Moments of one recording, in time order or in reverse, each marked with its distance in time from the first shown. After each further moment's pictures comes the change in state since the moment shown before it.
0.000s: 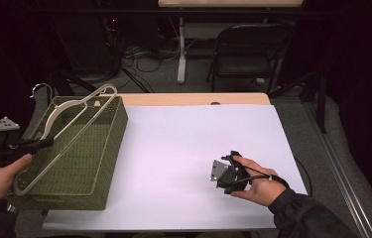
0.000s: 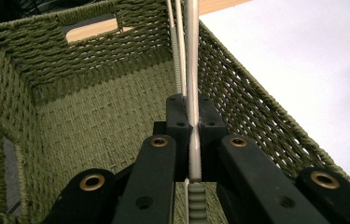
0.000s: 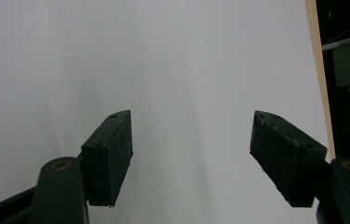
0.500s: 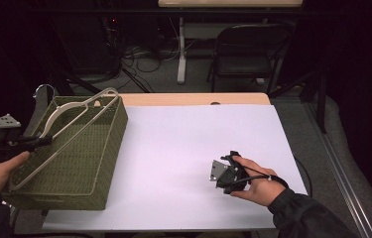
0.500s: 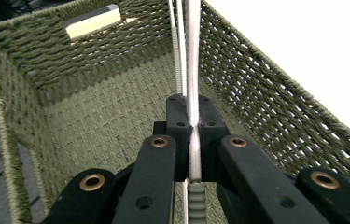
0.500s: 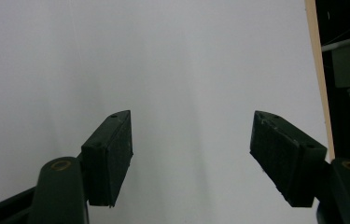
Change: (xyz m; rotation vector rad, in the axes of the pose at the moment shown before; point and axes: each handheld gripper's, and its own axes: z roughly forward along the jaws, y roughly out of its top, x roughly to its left) left arm 0.022 -0.001 0.008 0.050 -0.015 0.075; right arm 0.000 0.001 0.002 -0.003 -0.003 -0.006
